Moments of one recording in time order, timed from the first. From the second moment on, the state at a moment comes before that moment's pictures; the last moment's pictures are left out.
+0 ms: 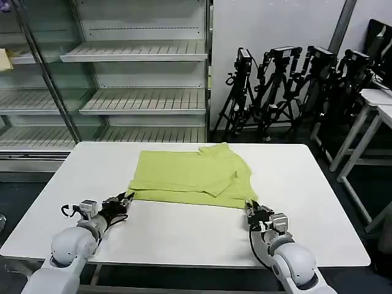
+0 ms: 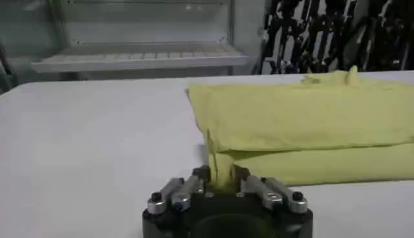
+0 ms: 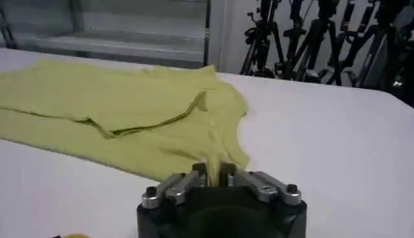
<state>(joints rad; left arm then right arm) 1.09 -1.05 -0.47 -1.74 -0.51 0.57 0.07 -1.18 1.19 0.33 1.94 0.34 -0.58 0.12</state>
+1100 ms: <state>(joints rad) 1.54 -1.09 -0.67 -2.10 -0.49 0.56 0.09 -1.68 1.19 0.49 2.31 0.22 -0.50 0.08</state>
